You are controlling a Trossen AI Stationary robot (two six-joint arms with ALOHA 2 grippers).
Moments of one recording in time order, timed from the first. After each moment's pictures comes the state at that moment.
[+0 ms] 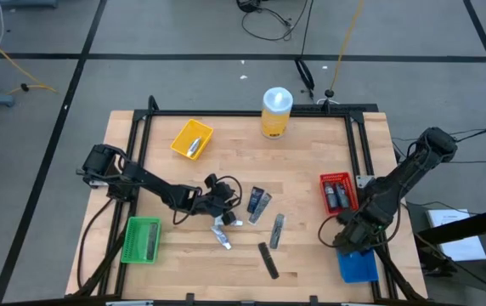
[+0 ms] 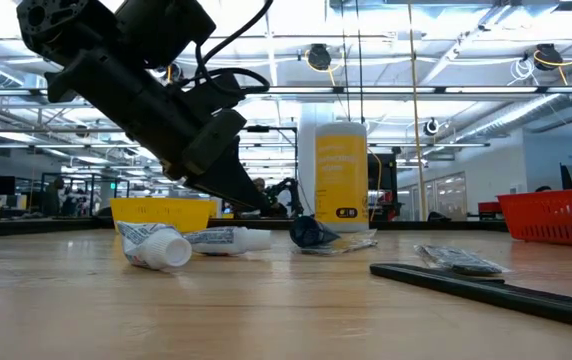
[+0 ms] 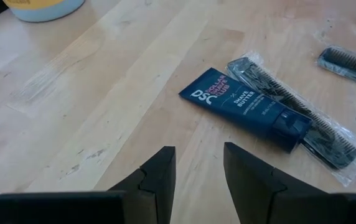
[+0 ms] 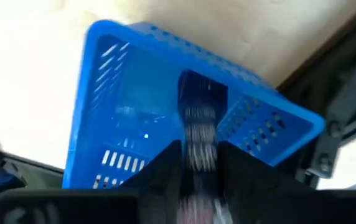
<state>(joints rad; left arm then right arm) -0.24 1.76 0.75 0.29 -0.55 -0.41 0.81 1.19 0.69 -0.90 -0.40 1.88</state>
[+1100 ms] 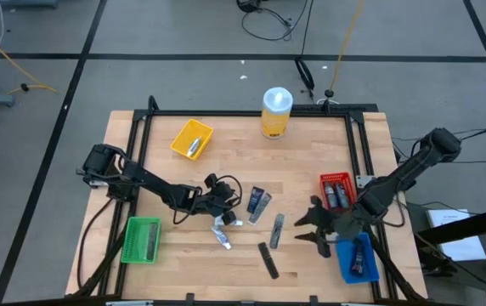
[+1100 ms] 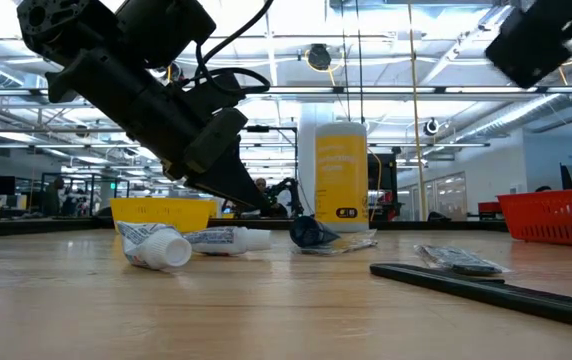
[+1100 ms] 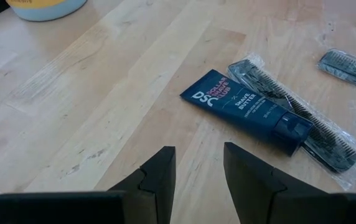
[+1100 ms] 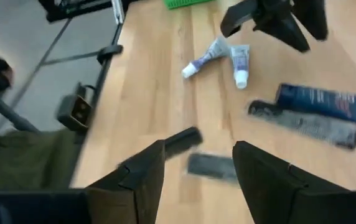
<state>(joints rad) -0.24 1.76 0.76 0.29 -0.55 -0.42 0.66 1.14 0.62 -0.07 0.39 0.58</state>
